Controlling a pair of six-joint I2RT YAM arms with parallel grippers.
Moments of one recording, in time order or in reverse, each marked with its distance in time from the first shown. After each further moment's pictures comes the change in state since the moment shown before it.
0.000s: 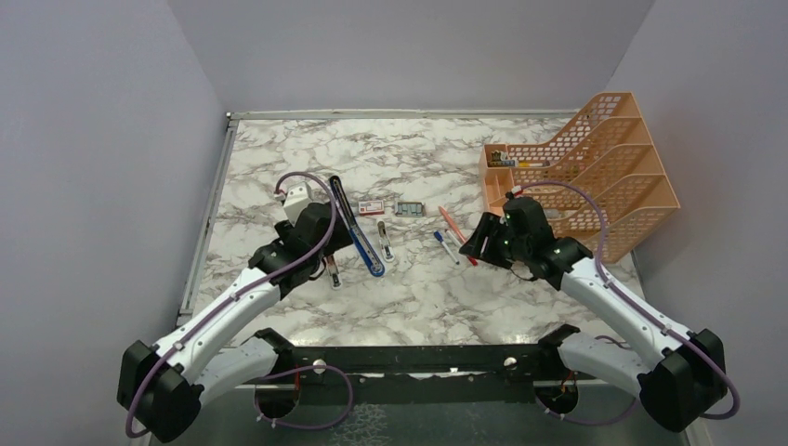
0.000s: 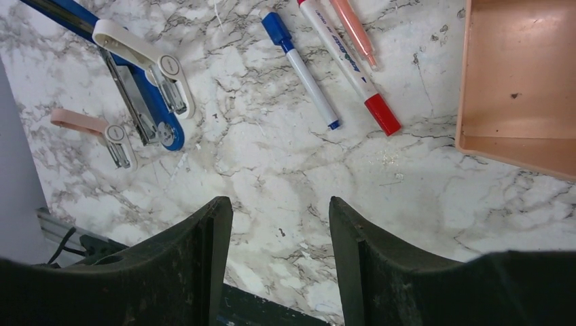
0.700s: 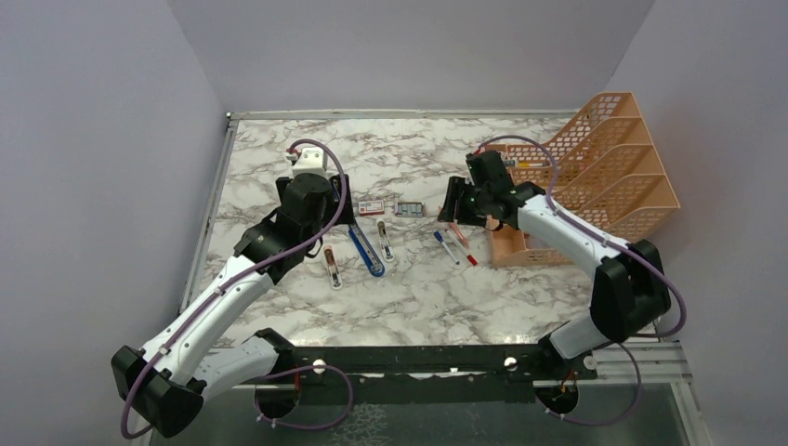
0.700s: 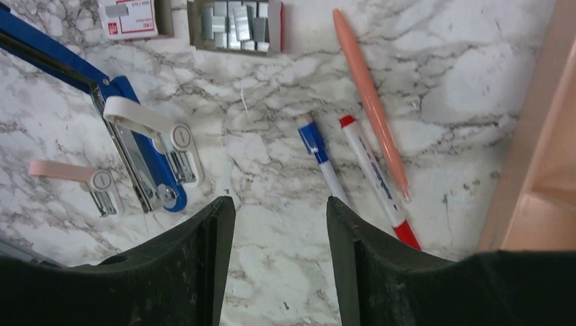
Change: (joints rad) left arm 0.000 -0.006 0.281 -0.014 0.036 0.424; right arm -0.002 0.461 0.382 -0.004 -0.011 -0.186
